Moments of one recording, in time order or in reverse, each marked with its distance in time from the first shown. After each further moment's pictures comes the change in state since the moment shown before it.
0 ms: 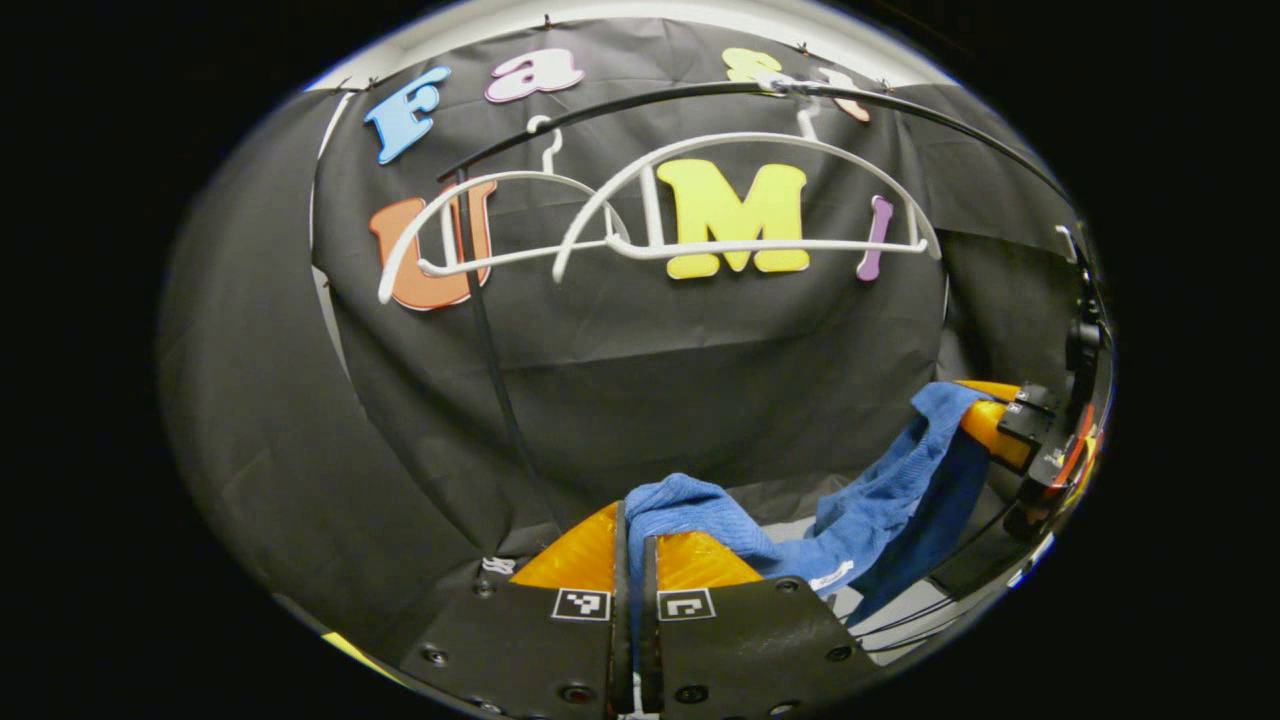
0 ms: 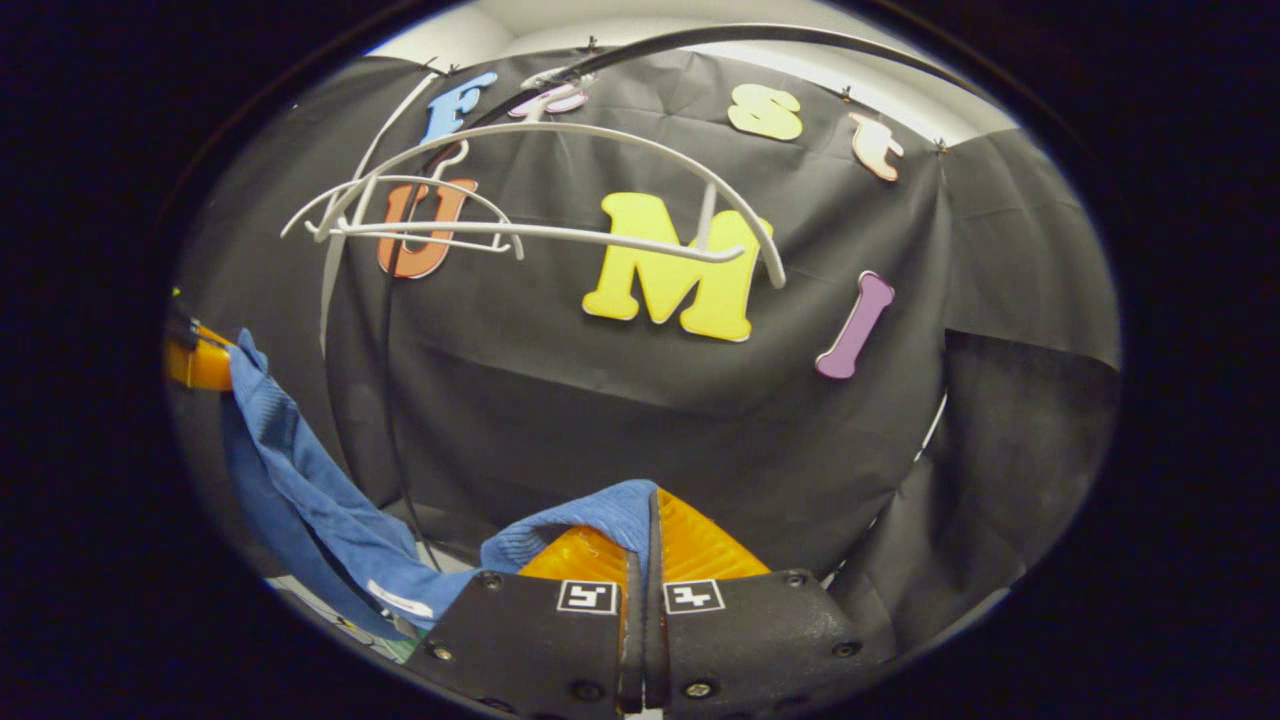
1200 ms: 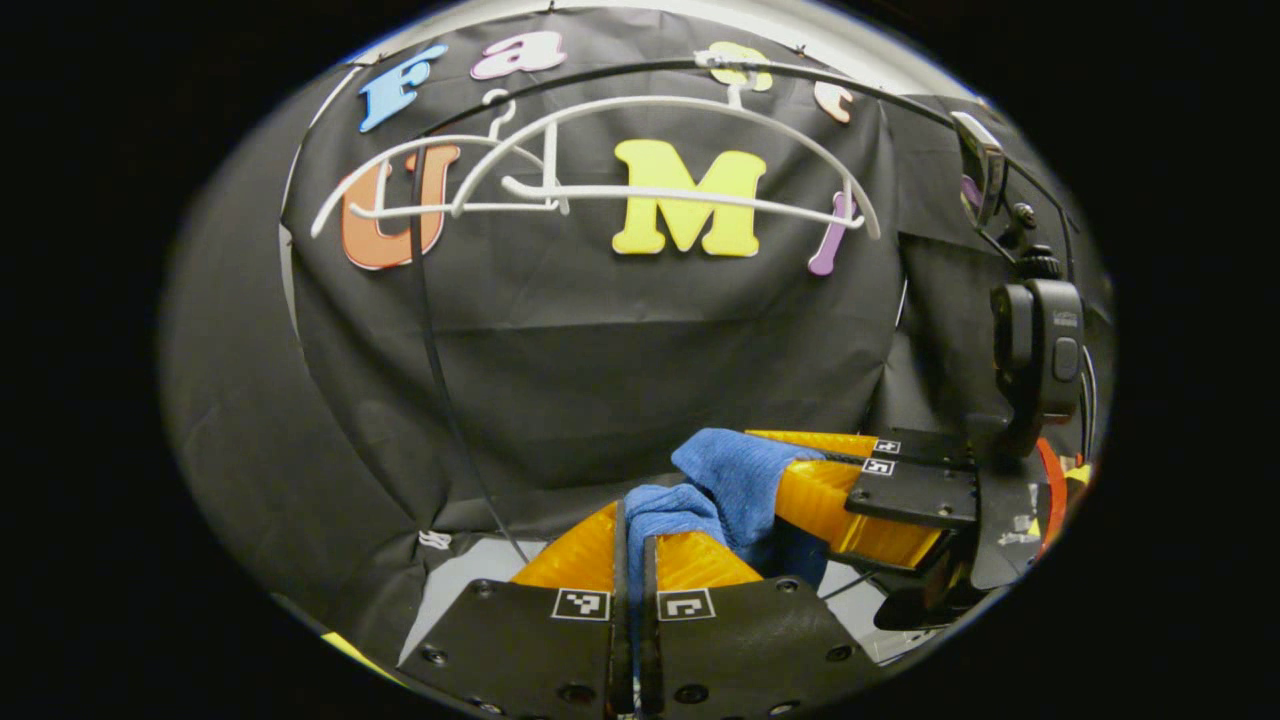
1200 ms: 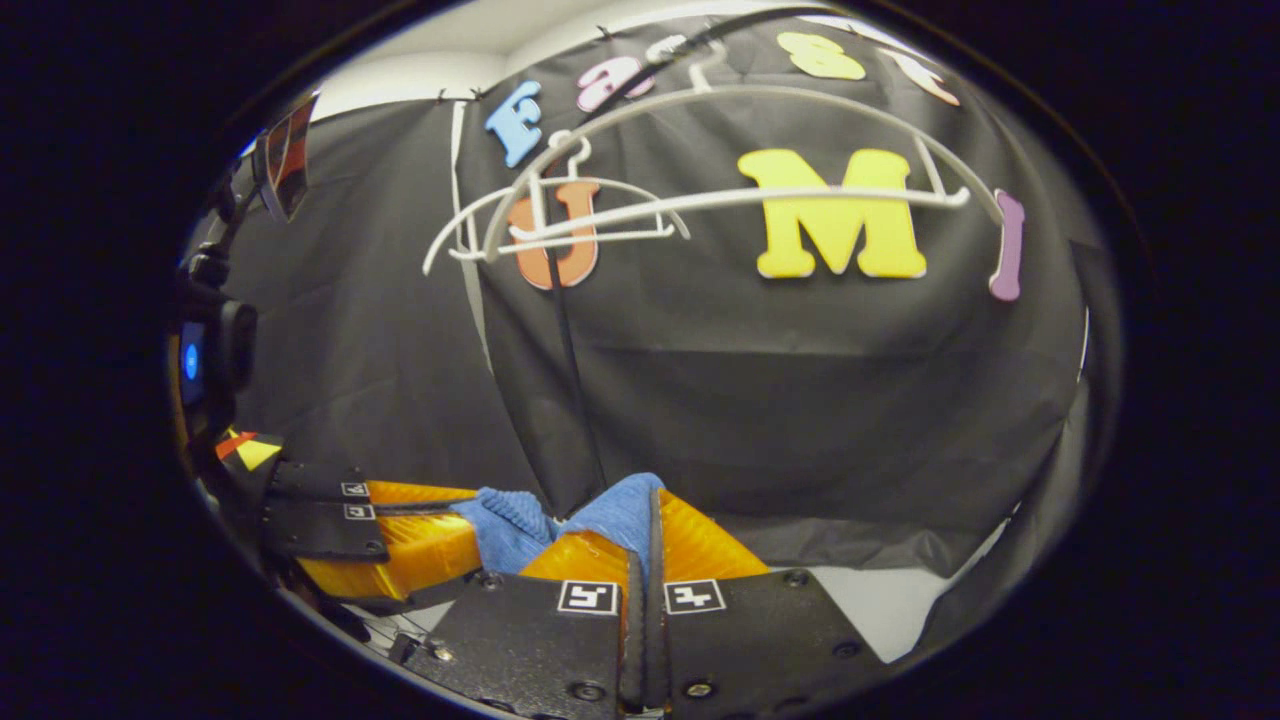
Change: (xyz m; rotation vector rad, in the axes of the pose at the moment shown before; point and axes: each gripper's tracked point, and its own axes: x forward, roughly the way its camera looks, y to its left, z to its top) left arm 0.012 -0.072 -0.047 -0.085 0.067 -0.127; right arm -0.005 0.149 -0.035 0.181 0.175 0.445
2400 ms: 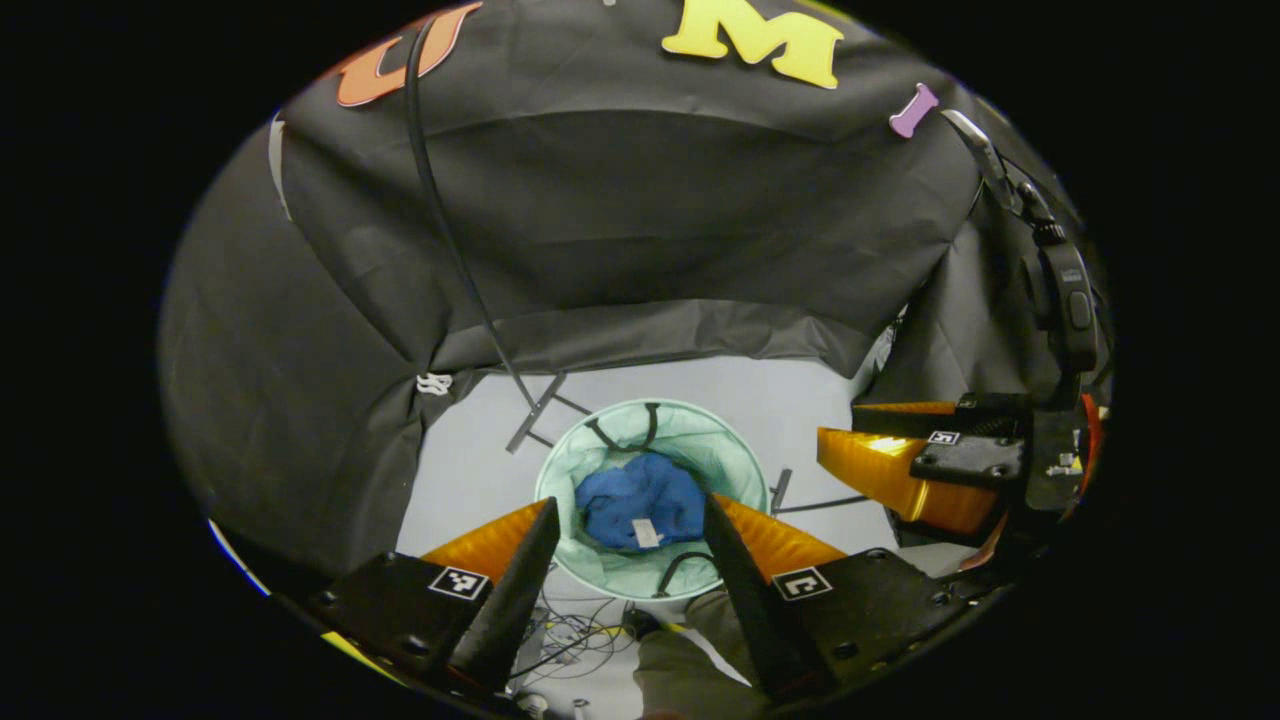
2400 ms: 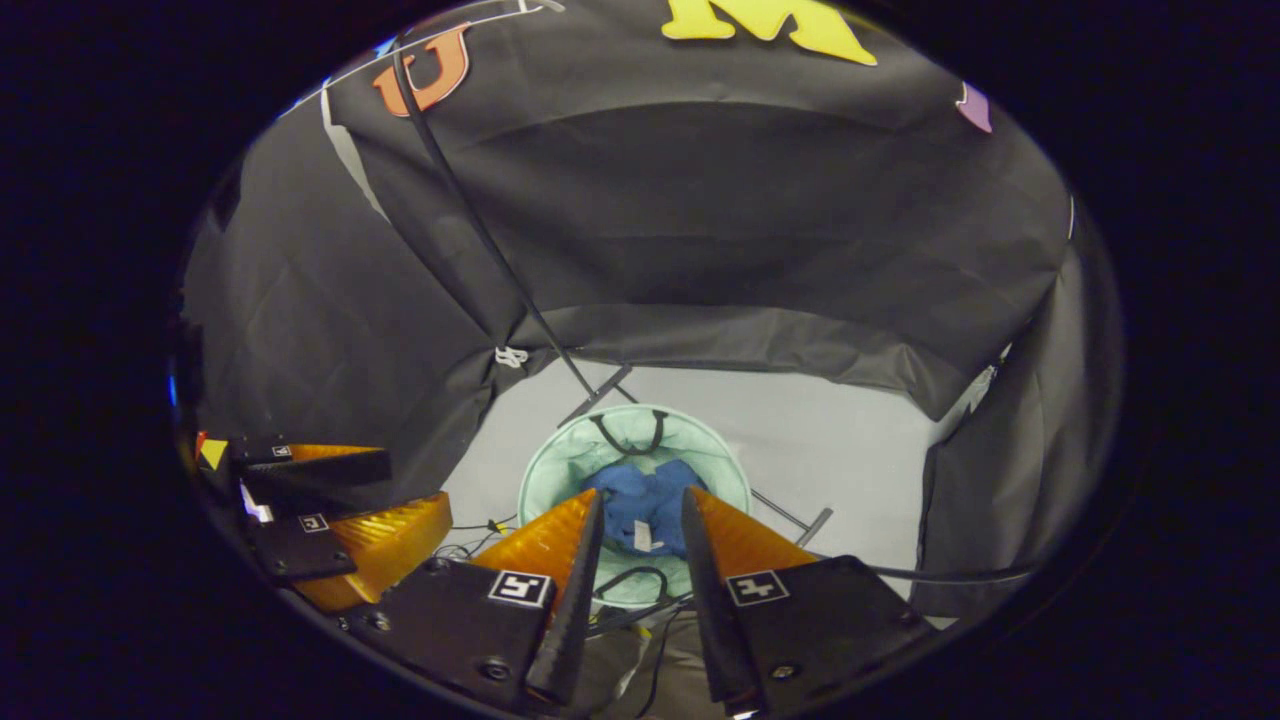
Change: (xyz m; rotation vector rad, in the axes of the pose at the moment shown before) left arm 0.028 0.006 -0.138 -0.125 0.517 0.053; right arm 0.049 -0.066 -0.168 0.157 0.578 -0.179
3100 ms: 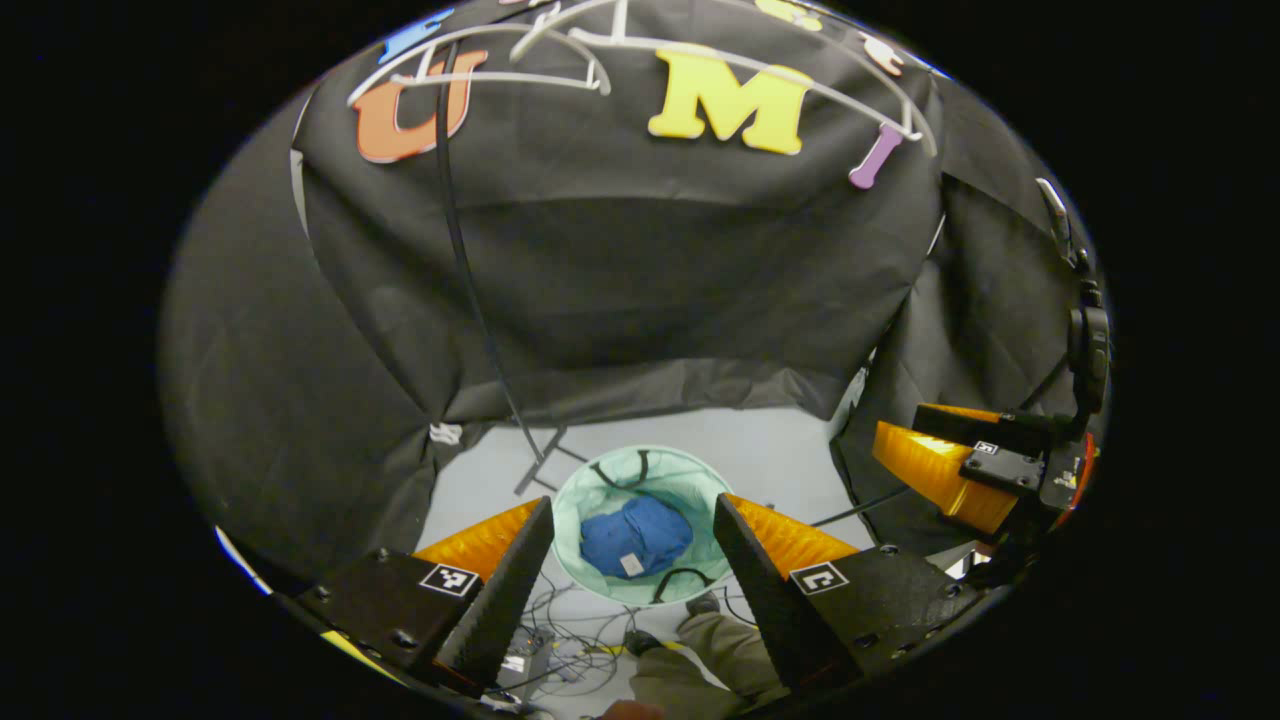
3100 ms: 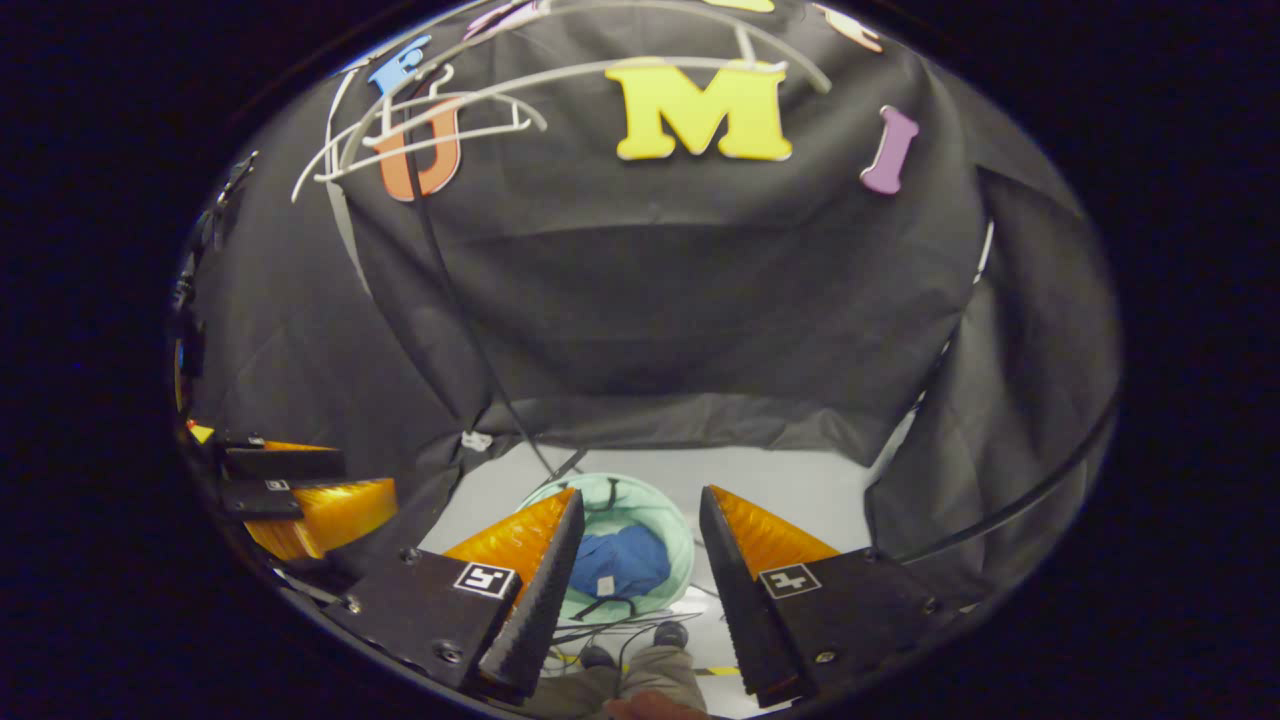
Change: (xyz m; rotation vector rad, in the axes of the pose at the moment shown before) left arm -0.135 -0.004 0.040 0.080 -0.254 -0.015; right arm -0.169 -0.021 0.024 0.041 -0.390 -0.184
